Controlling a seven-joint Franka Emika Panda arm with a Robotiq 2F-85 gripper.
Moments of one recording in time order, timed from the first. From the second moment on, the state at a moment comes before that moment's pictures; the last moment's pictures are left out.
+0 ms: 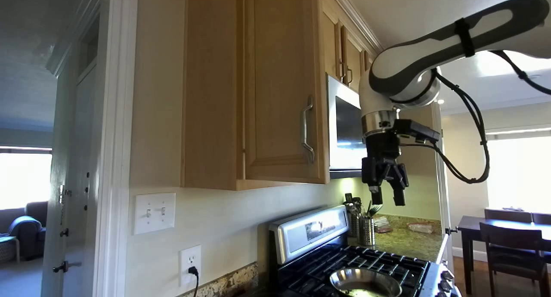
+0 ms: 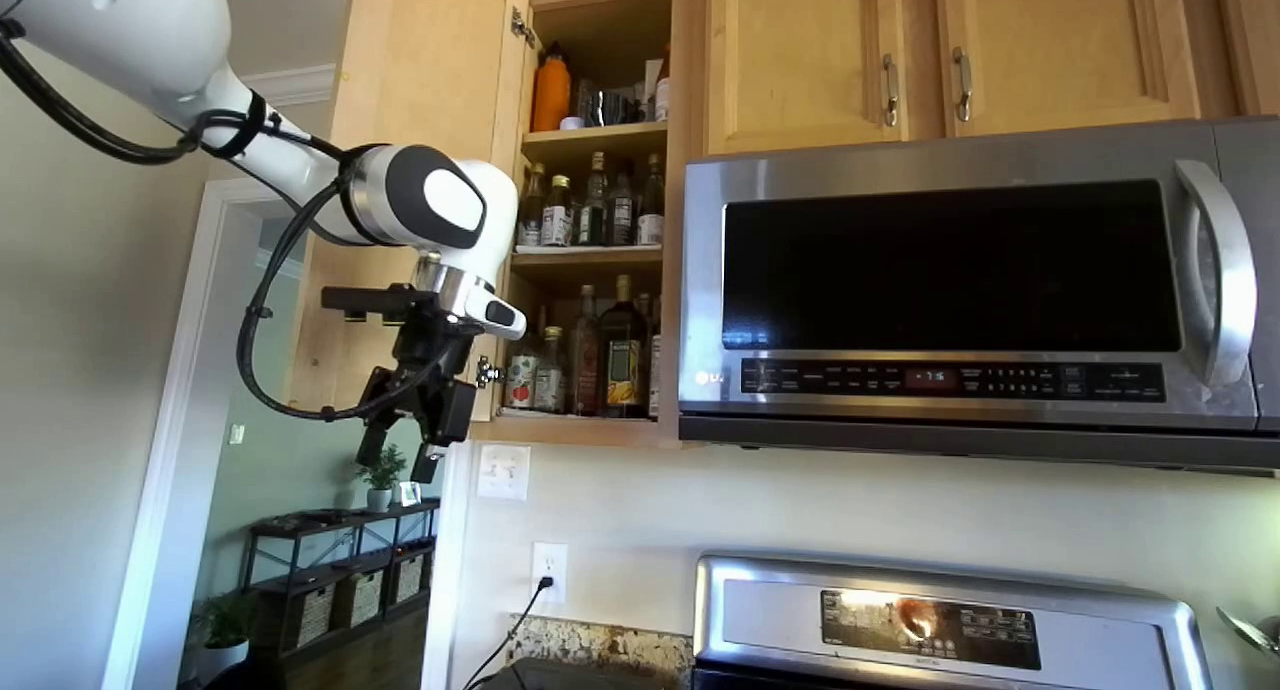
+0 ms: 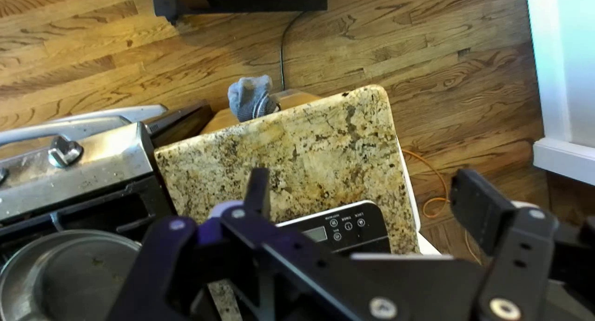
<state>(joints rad) 0.01 -0.44 0.00 -2.16 0.15 1.61 0.06</state>
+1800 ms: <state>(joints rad) 0.23 -0.90 0.08 -2.44 0.26 2.00 -0.27</state>
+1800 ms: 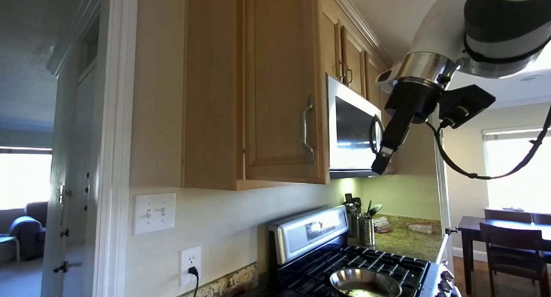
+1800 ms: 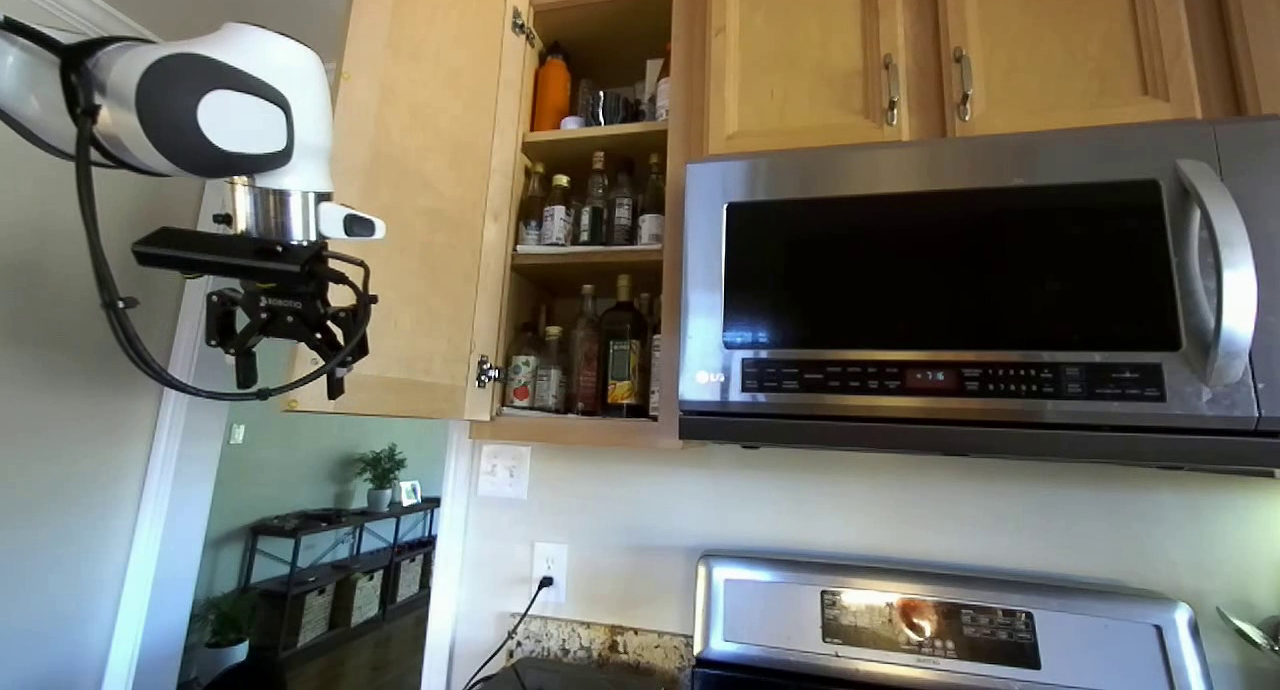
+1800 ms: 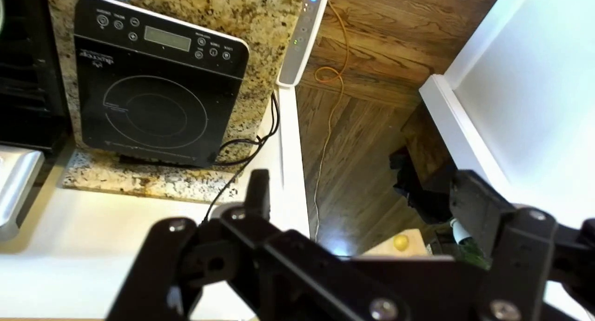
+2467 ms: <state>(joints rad) 0.32 -0.90 0.09 -2.44 0.33 2.09 -0.28</state>
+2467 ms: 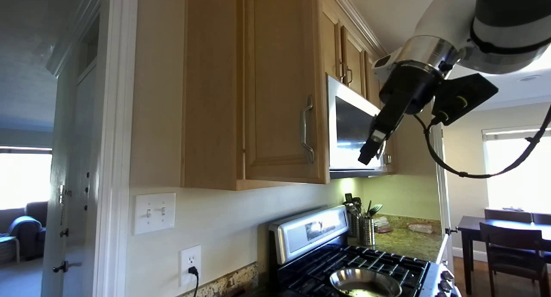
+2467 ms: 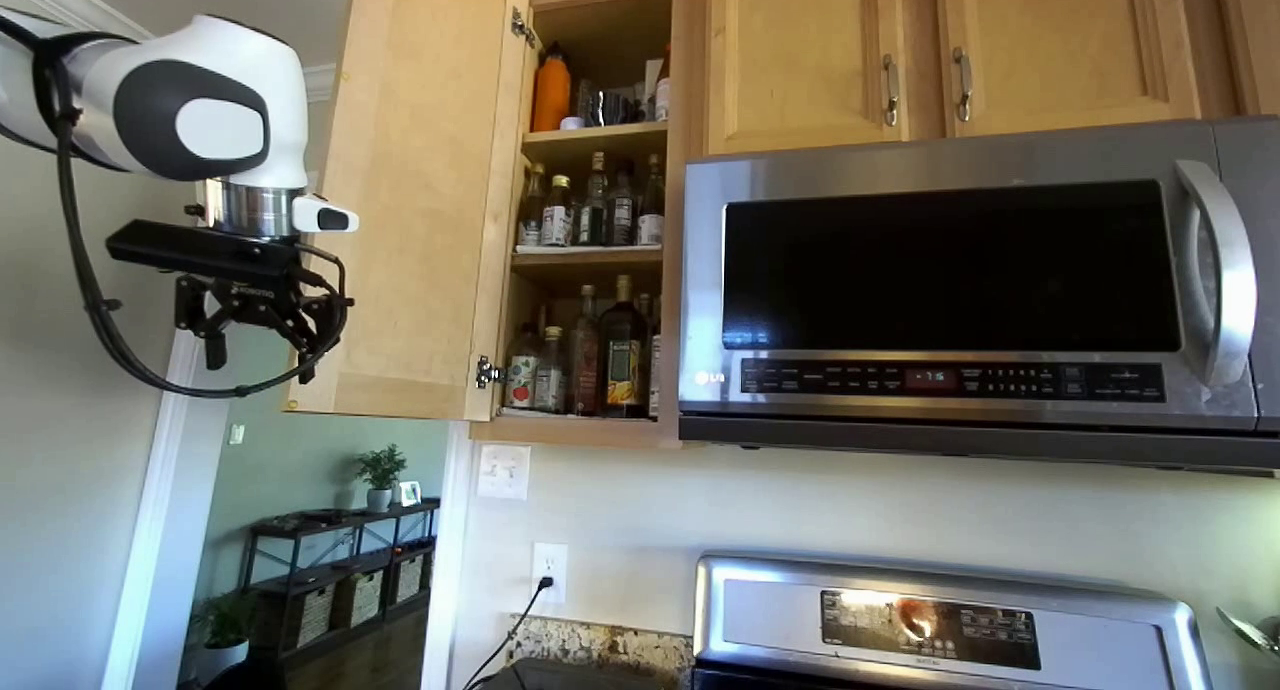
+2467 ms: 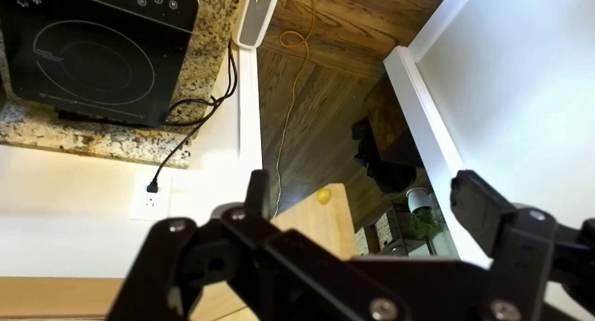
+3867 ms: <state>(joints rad) 0.34 -0.76 0.09 -2.44 0.31 2.44 -0.34</state>
